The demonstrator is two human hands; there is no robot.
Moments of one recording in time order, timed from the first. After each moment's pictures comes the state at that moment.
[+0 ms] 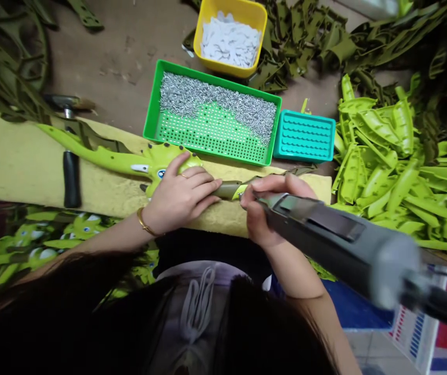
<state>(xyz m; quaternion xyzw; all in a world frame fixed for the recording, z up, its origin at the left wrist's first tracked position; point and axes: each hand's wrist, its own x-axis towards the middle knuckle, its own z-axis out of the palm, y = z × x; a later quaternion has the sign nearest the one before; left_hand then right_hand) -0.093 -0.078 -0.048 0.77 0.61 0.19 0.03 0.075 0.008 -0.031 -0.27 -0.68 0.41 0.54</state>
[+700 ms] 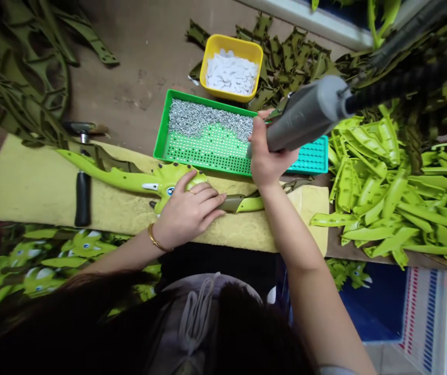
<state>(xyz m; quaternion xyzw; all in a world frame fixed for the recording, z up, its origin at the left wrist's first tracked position) -0.095 -0.079 -0.047 0.77 0.61 0.20 0.05 -0.016 0.105 -0.052 -0.29 -0.60 0.29 0.69</state>
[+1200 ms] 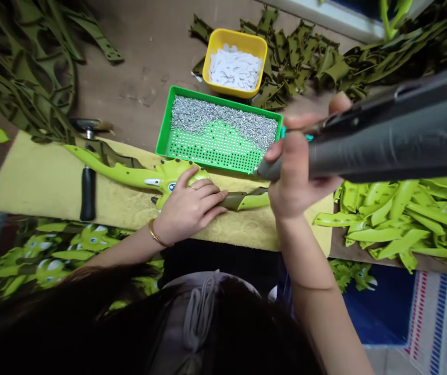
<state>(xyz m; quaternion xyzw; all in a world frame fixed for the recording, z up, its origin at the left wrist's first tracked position) -0.096 -0.078 -0.045 0.76 0.61 0.20 0.06 0.021 0.070 -0.005 -0.18 -0.60 0.35 0.70</state>
